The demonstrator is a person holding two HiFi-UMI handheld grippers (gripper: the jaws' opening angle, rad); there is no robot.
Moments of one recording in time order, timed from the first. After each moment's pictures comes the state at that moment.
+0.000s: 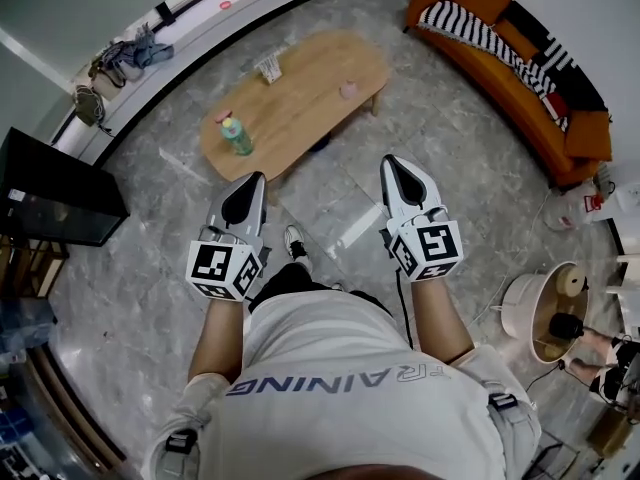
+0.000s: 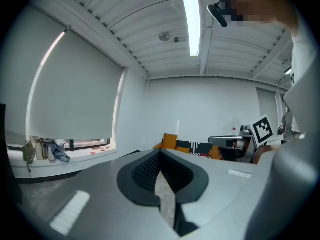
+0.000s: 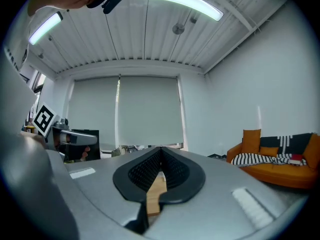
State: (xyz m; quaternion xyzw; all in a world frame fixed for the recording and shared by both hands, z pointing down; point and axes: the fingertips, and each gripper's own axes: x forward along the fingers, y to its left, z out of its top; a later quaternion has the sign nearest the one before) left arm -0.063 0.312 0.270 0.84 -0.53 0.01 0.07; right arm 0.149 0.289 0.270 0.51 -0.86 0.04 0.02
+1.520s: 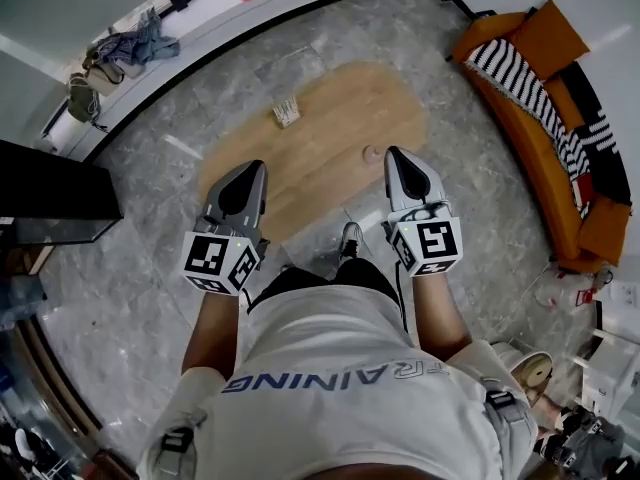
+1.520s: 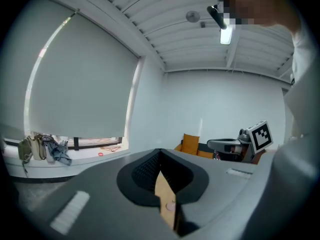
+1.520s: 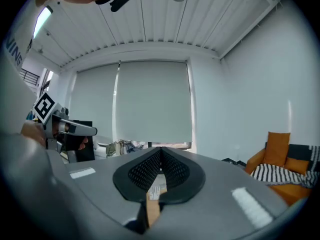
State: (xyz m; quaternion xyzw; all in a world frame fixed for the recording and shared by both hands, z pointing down) left arm -0.112 -0.060 0.284 0.80 -0.59 0.02 0.11; right arm 0.092 -0.115 0.293 0.45 -0.89 0.04 0.06
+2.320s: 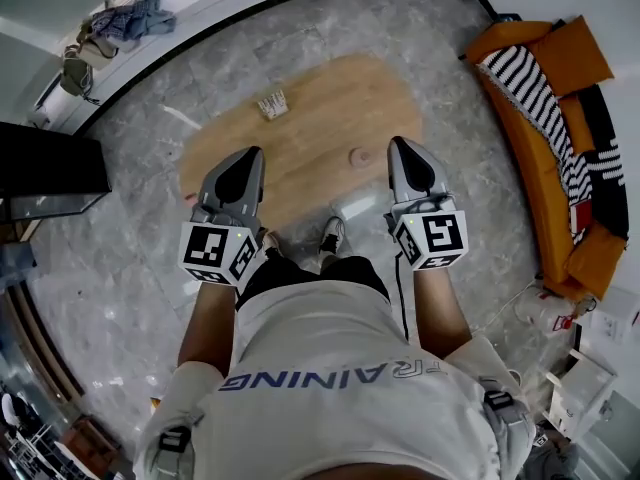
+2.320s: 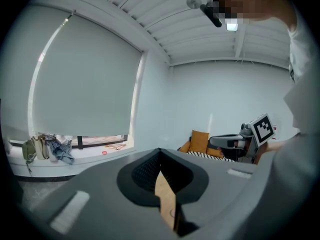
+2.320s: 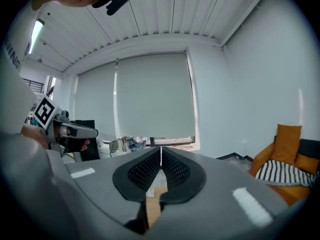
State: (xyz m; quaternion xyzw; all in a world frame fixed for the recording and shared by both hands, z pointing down) left arm -0.083 -0.151 0.310 0.77 -0.63 0.04 0.12; right arm 0.121 -0.221 0.318 0.41 -0.91 0.07 0.09
